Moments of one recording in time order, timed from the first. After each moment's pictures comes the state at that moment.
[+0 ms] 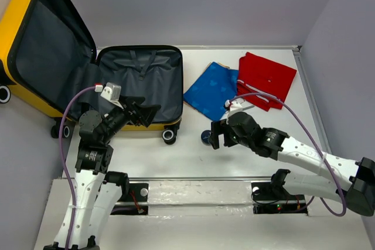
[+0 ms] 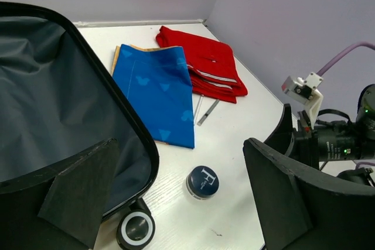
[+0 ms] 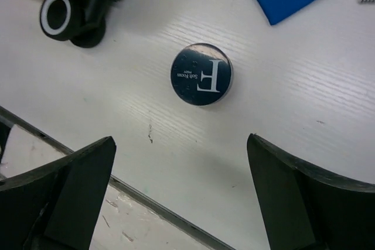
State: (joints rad) left arm -0.14 0.55 0.64 -0.05 0.56 -0.45; right arm 0.93 1.00 0.72 -0.40 0.20 0.55
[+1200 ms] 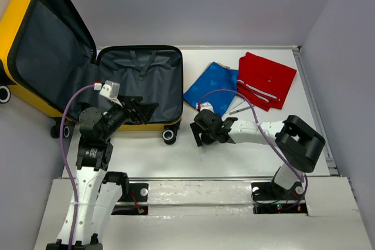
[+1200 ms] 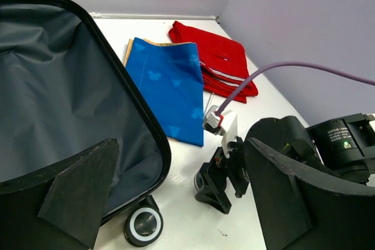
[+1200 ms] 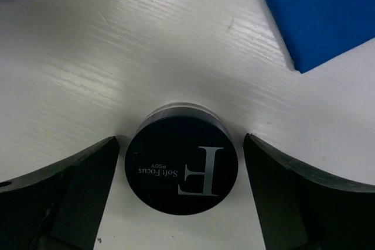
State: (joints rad) left arm -0.09 0.58 0.64 -0.06 0.57 -0.45; right arm 0.95 1.65 0.90 -0.28 0.31 0.46
